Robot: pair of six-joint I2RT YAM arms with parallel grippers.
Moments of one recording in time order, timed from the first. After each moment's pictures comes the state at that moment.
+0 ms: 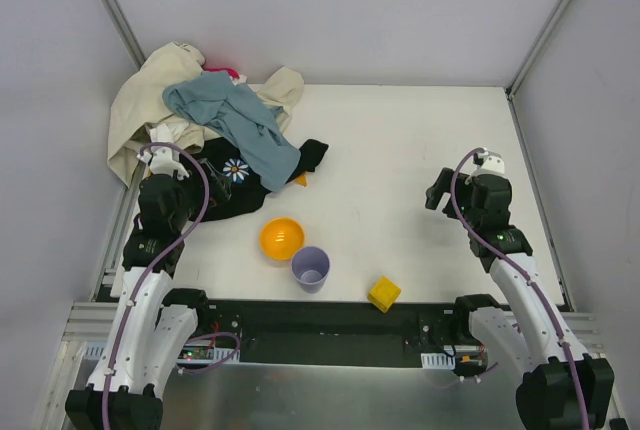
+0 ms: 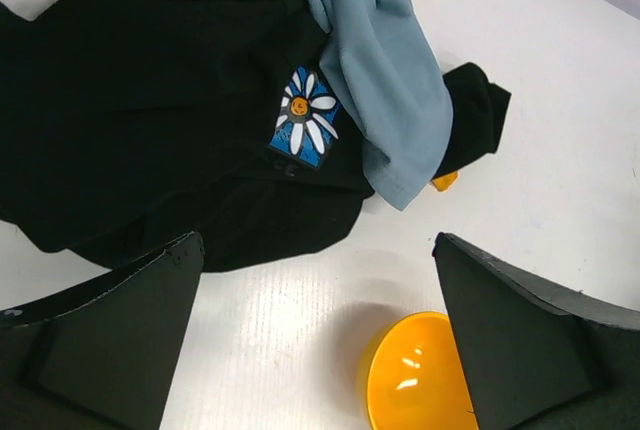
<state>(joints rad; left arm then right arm) -0.03 0.63 0.61 -0.38 0.06 -0.44 0.13 0.80 0.55 -0.28 0.04 0.32</state>
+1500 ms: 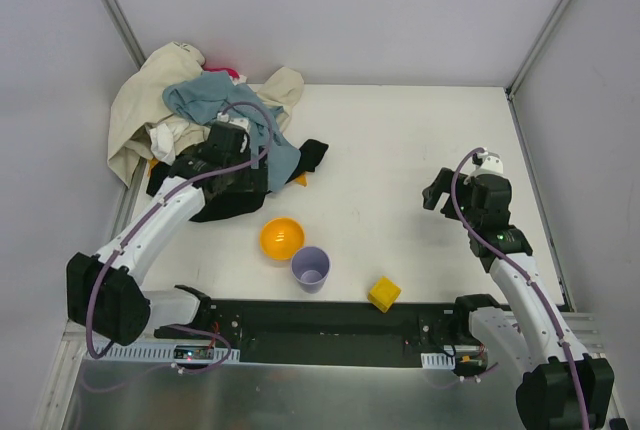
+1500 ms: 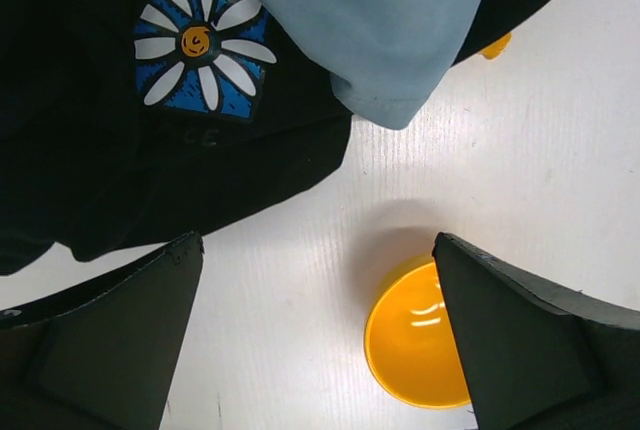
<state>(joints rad) -0.35 1.24 1.03 -0.68 -0.08 -0.31 0.13 0.80 0.55 -0.28 0.00 0.35</state>
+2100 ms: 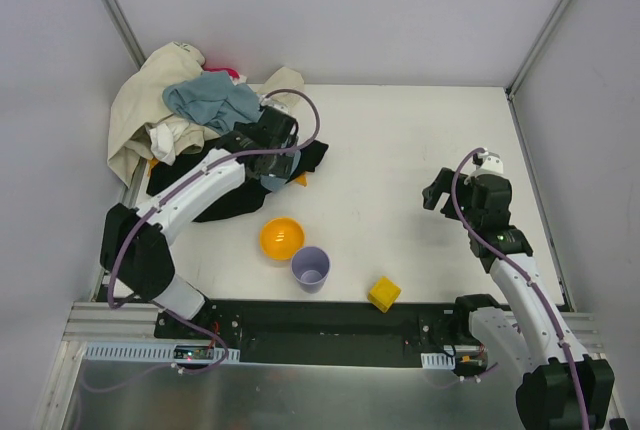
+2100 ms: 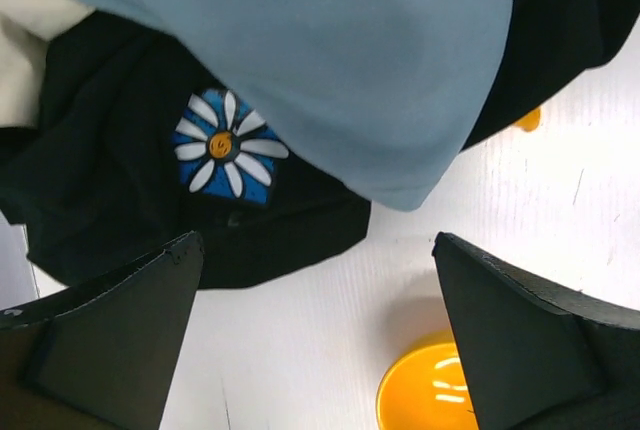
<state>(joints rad) -0.58 1.51 1.29 -0.76 -0.48 -0.25 0.13 0.79 0.55 -0.28 -0.01 0.36</state>
